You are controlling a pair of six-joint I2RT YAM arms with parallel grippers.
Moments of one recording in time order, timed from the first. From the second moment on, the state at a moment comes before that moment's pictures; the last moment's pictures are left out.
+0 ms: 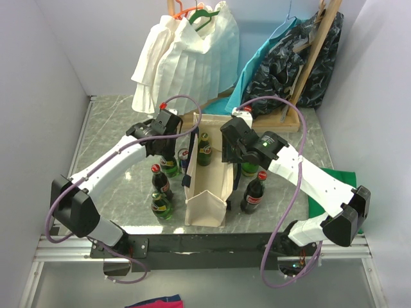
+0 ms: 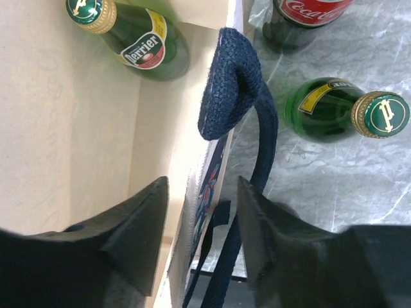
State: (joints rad) left arm -0.60 1.49 1.34 -0.84 -0.32 -0.40; right arm 0.80 1.38 1.38 -0.93 0.36 0.65
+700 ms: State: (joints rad) left arm -0.55 1.50 1.51 -0.93 -0.29 -0.34; right arm 0.80 1.37 1.34 -0.89 0.35 0.65
